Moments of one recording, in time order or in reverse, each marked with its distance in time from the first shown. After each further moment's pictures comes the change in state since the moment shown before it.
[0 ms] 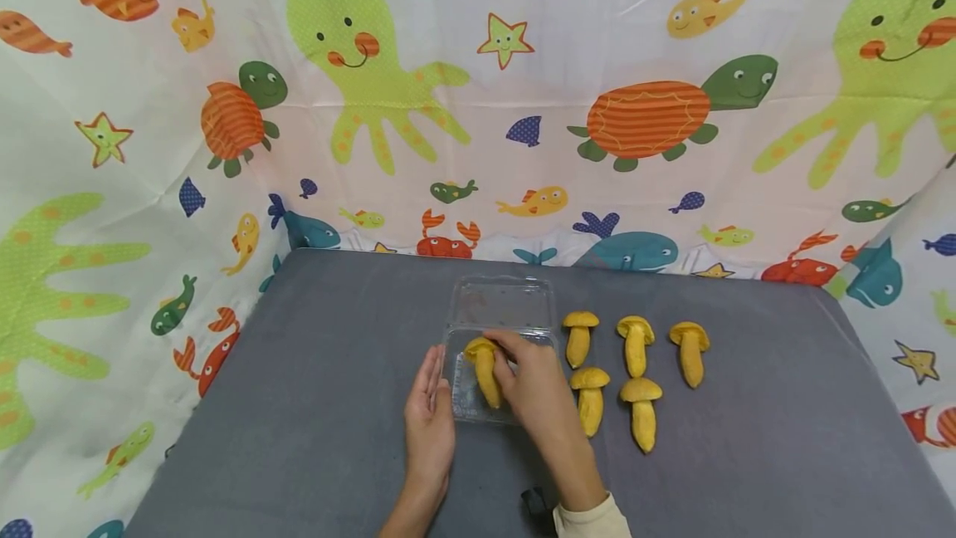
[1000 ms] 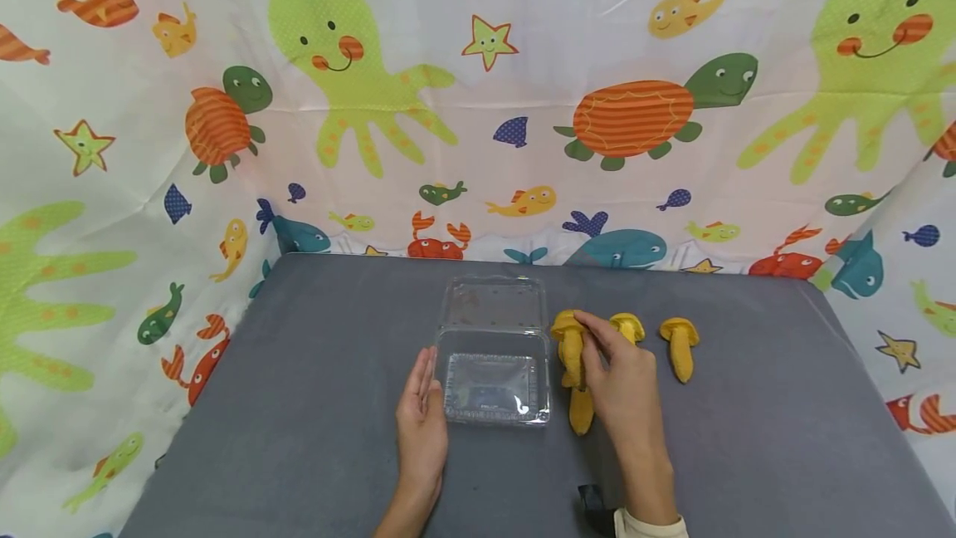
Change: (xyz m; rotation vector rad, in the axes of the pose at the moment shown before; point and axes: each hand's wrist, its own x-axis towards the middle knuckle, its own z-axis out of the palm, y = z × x) left_hand -0.002 -0.001 0.000 -0.005 0.002 0.043; right_hand -0.024 0.046 -0.081 -0.126 0.328 0.099
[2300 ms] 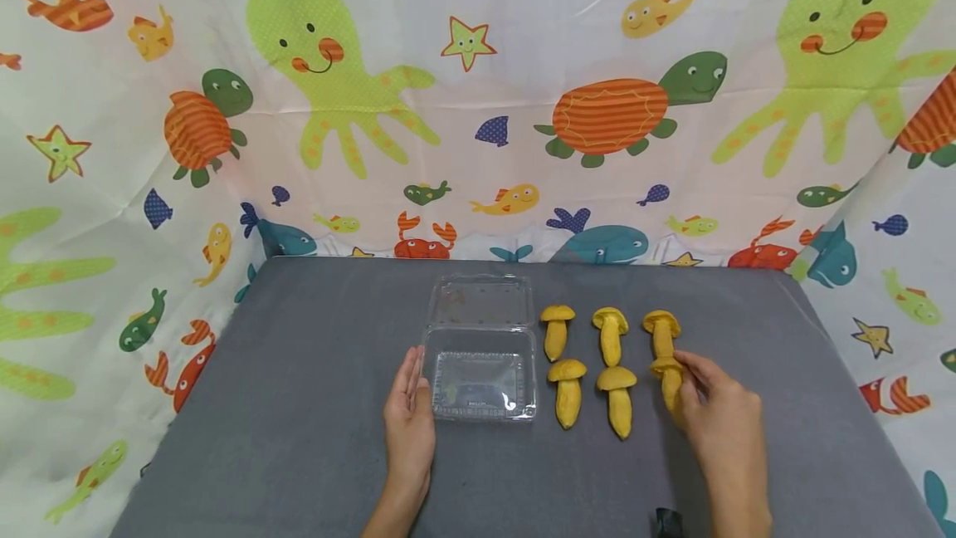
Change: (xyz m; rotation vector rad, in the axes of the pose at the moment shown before) left_hand -0.002 0.003 0.001 0.002 0.004 -0.040; right_hand -0.036 0.077 -0.090 -0.335 -0.021 0.287
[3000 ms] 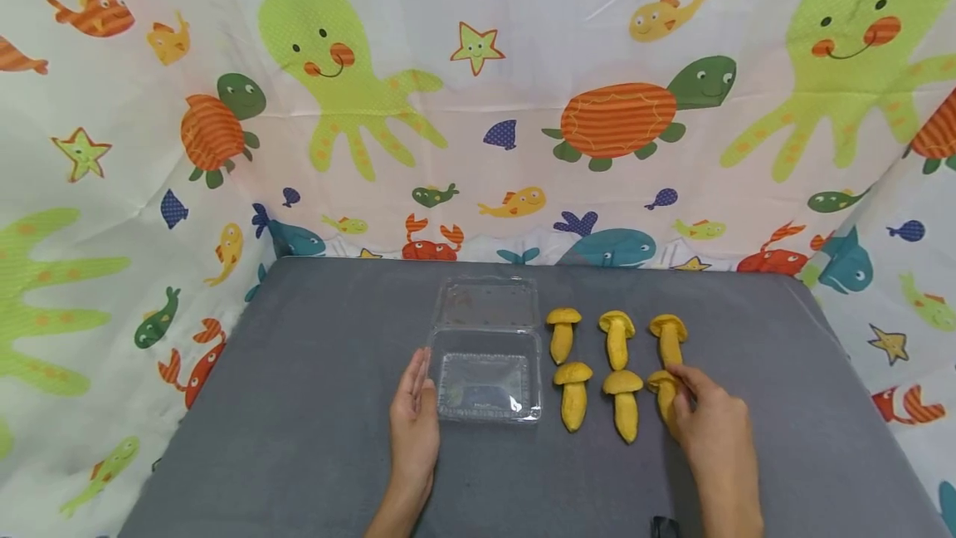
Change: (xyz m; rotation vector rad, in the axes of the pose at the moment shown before) left_hand -0.001 0.002 -0.006 0.019 -0.049 -0.029; right_hand -0.003 0.004 0.014 -0.074 -0.130 0.003
